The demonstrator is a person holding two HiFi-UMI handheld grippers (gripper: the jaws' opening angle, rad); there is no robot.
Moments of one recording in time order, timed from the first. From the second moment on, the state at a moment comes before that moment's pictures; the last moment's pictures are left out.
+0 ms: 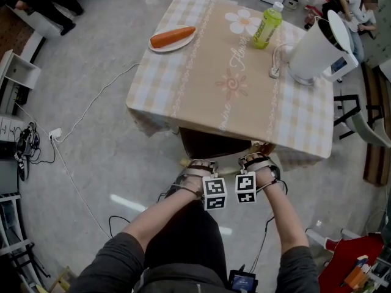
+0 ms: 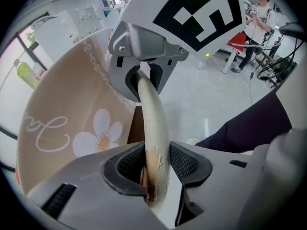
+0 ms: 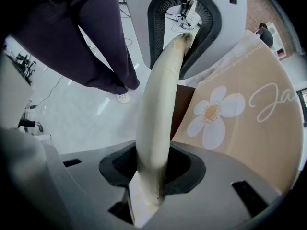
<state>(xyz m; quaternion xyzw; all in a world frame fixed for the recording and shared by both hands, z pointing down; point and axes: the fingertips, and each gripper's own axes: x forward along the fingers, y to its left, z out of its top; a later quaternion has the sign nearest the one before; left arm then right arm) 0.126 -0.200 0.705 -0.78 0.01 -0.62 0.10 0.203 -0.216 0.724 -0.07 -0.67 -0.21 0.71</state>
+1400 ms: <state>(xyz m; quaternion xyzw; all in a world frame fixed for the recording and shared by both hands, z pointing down) 0.122 -0.167 0.699 -0.78 0.00 -0.61 0.11 0.200 -0.182 0.722 -0.07 -0.67 -0.19 0.72</state>
